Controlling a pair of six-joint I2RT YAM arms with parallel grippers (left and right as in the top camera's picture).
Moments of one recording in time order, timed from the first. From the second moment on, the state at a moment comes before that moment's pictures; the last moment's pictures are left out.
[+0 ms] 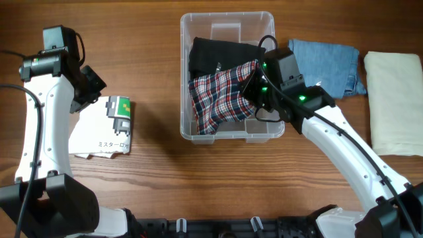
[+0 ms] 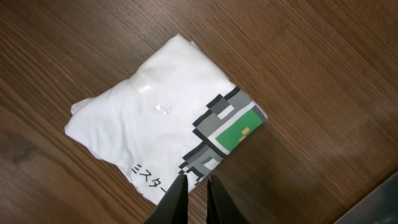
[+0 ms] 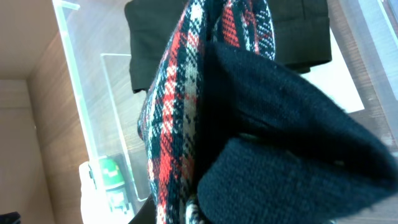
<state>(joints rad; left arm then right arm) 0.18 1.64 1.48 -1.18 -0.13 -0.56 0.42 1.49 1.12 -0.51 -0.18 0.92</state>
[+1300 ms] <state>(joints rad) 0.18 1.64 1.48 -1.19 -0.13 -0.56 0.42 1.49 1.11 -0.67 0.07 0.21</state>
